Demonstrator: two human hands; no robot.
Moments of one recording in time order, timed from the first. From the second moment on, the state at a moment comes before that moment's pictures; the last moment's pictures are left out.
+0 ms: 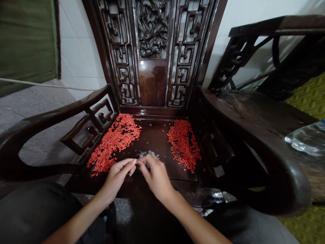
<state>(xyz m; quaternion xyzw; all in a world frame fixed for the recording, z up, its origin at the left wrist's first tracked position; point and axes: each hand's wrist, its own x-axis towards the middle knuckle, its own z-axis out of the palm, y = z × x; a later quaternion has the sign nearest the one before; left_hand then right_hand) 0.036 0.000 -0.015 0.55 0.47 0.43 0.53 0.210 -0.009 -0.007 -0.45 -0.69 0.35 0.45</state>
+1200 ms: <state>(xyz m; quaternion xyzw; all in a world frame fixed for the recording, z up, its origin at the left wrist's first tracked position) 0.044 -0.007 -0.016 0.54 0.49 0.45 0.52 0.200 -0.012 -0.003 -0.44 -0.63 0.42 0.48</state>
